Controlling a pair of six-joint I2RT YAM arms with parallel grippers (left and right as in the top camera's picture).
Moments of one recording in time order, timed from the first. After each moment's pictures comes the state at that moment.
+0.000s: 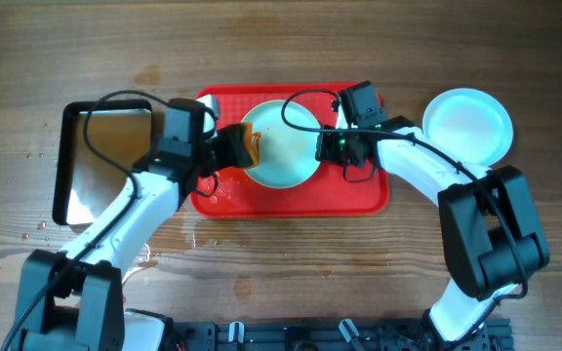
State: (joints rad) left arm -0.27 1.54 0.83 -0.16 0.27 -0.61; right arm 0.37 1.88 1.10 -0.40 -0.29 0.55
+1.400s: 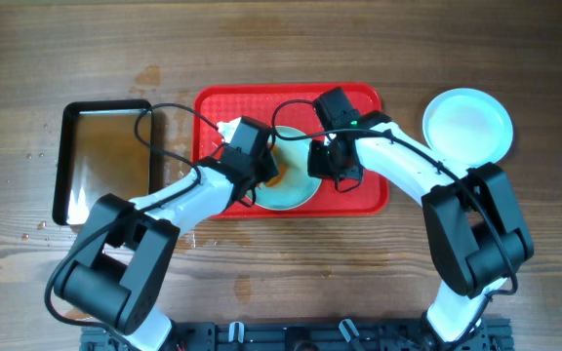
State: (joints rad) left arm -0.50 1.78 0.88 -0.15 -0.04 -0.80; right arm 0.47 1.92 1.21 -0.67 -0.14 0.56
